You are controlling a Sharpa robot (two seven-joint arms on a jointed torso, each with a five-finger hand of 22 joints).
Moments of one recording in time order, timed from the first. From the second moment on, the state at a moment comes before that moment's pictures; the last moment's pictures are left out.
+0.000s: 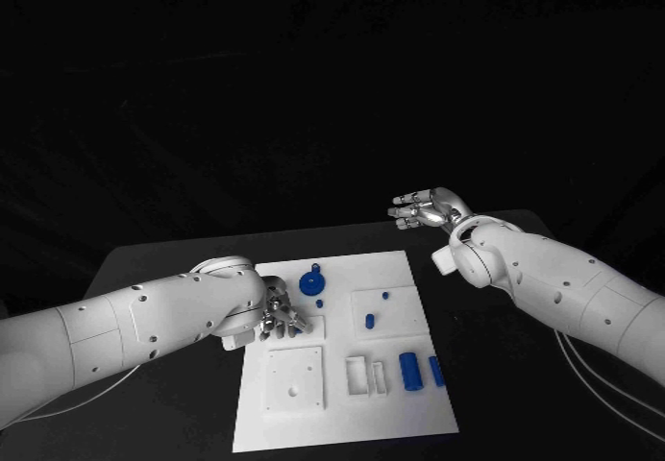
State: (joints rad) left arm 1.37 -0.52 -0.22 1.23 -0.94 0.10 -0.58; left_hand 1.06 -0.02 0.07 0.05 0.20 1.33 -0.03 0.07 0.83 1.46 -0.07 0.53 0.55 1.33 -0.12 1.12 0.66 0.02 1.25 -0.13 0.43 1.31; right arm 1.15 -0.59 0.27 0.95 -0.76 -0.25 0.14; right_hand 1.18 0.02 0.12 -0.21 0.43 0.81 0.18 0.06 0.05 1.04 0.16 0.06 0.06 1.08 0.16 0.07 0.06 0.11 0.97 0.16 0.07 0.07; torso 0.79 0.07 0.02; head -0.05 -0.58
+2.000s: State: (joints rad) left arm 1.42 -0.48 -0.12 0.92 -0.90 0.11 -0.49; left_hand 1.06 0.02 -0.05 0.07 0.17 1.09 0.06 0.10 0.27 1.43 -0.03 0.49 0.58 1.27 -0.09 1.11 0.57 0.02 1.25 -0.11 0.34 1.31; right arm 1.15 -0.61 0.27 0.96 -0.75 -0.25 0.15; right_hand 1.19 0.02 0.08 -0.20 0.43 0.80 0.18 0.06 0.05 1.03 0.17 0.06 0.06 1.06 0.16 0.07 0.06 0.11 0.90 0.17 0.07 0.07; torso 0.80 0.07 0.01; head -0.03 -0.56
